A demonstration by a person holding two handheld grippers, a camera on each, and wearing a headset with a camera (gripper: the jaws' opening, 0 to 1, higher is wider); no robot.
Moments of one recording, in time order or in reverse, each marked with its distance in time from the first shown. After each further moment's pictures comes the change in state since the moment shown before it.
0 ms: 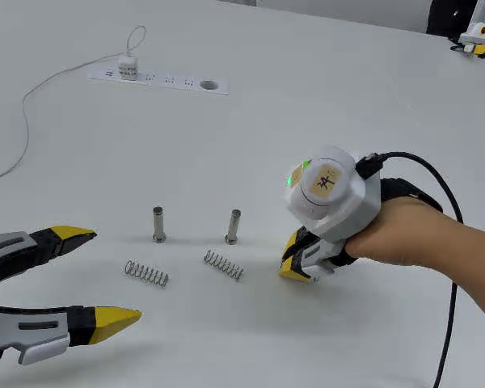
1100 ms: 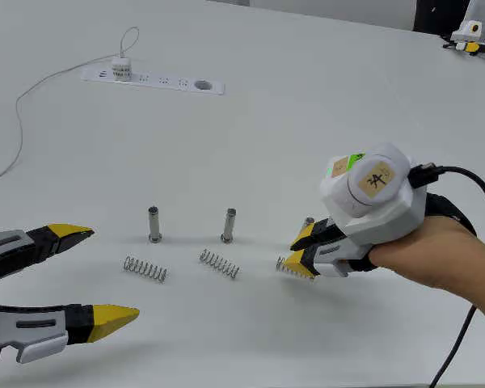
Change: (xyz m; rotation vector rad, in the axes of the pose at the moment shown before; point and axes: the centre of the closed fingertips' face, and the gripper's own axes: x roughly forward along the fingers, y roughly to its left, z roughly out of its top) left arm 0.001 -0.001 0.003 0.011 -0.004 -0.004; right arm -0.019 -0.004 0.003 0.124 -0.144 -0.086
